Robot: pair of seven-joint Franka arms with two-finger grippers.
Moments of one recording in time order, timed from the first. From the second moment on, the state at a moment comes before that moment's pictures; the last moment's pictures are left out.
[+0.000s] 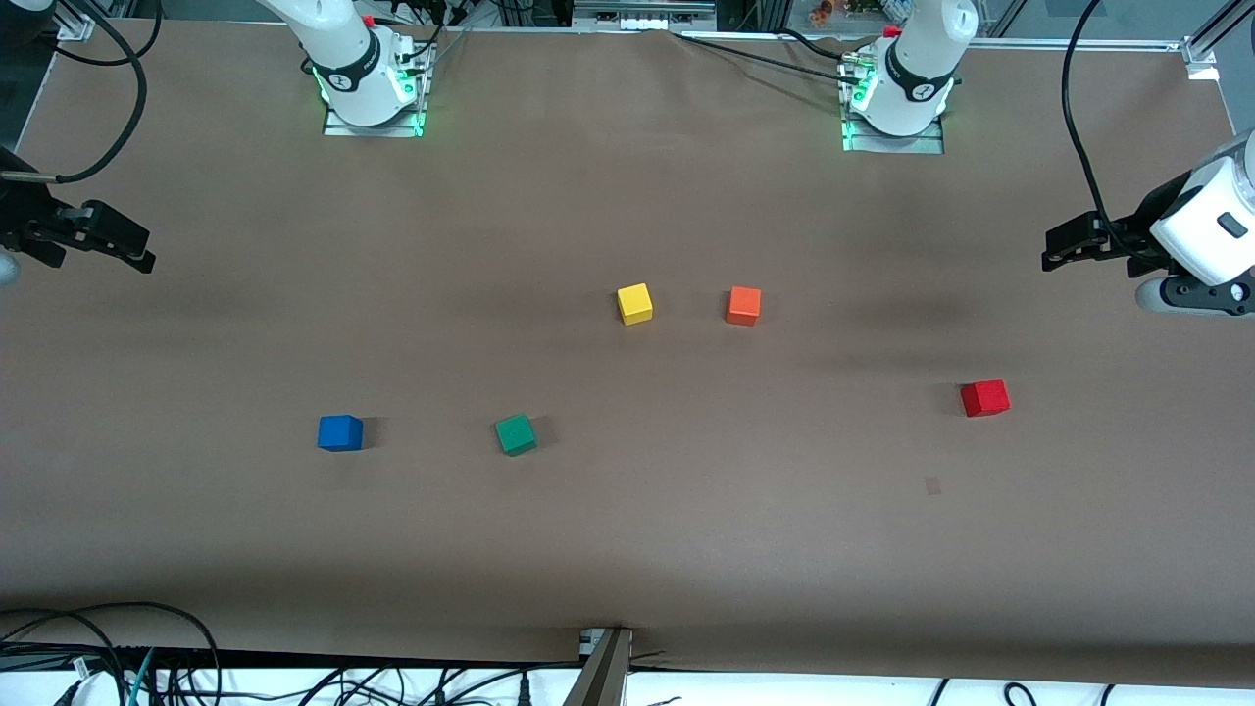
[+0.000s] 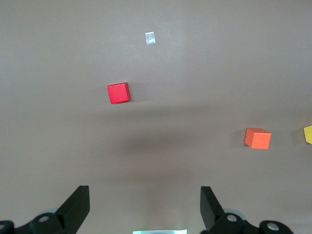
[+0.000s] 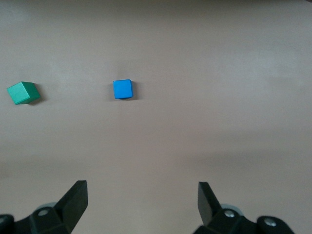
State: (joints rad) left arm -0.02 0.14 0.00 -1.46 -0.01 1.45 0.02; right arm 0.16 0.06 -0.17 -1.54 -0.03 1.63 0.03
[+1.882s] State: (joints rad) left arm 0.12 0.62 0.00 -1.47 -0.01 1.94 0.05; right arm 0.22 0.05 -0.12 -1.53 -0.03 1.54 0.03
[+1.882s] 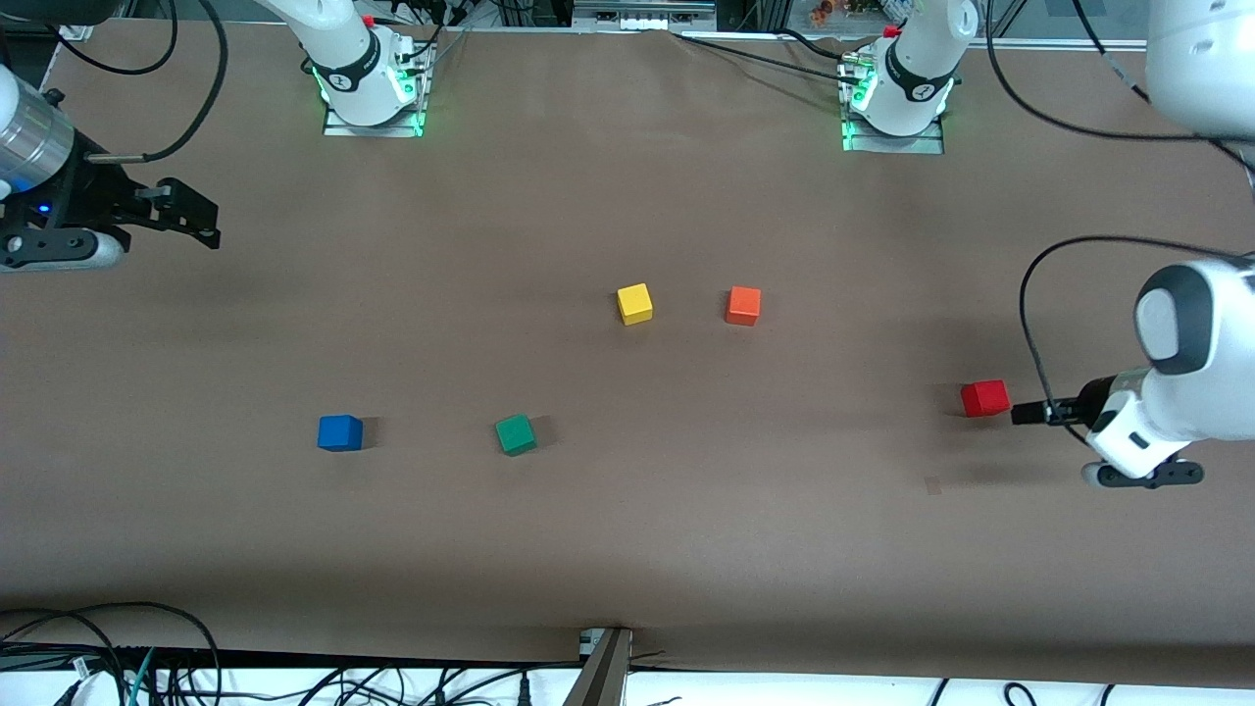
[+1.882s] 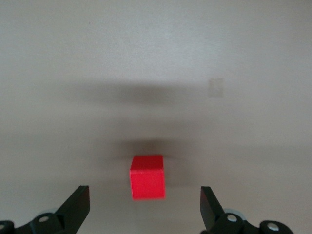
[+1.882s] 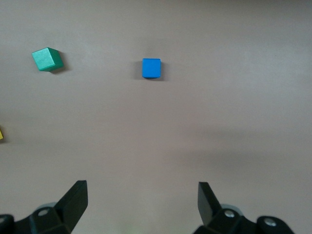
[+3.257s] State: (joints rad) left arm 0.12 0.62 0.00 -1.76 -0.01 2.17 0.05; right arm 0.22 0.05 -0.13 -1.53 -0.03 1.55 0.03
